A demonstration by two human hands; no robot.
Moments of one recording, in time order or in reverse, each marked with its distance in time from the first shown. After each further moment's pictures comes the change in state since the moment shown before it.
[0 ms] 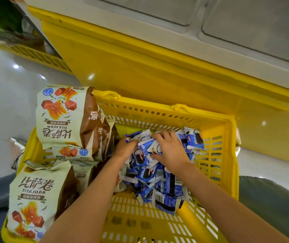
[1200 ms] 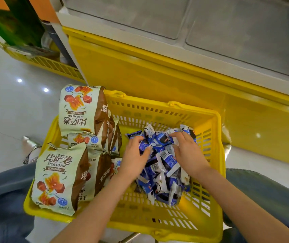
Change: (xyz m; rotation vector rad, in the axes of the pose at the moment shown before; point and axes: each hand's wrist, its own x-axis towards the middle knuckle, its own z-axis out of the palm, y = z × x) left_hand -0.092 -0.019 0.008 0.268 0.109 0.616; right_hand -0.071 0.008 -0.036 0.166 0.214 0.068
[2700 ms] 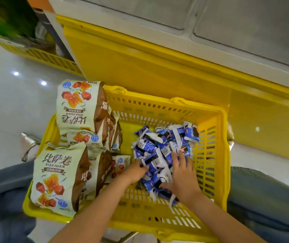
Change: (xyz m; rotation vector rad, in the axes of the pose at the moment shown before) left_hand -0.001 -0.050 0.026 0.029 -0.572 -0.475; right_hand -0.045 -0.002 0.067 -0.340 -0.379 0.249
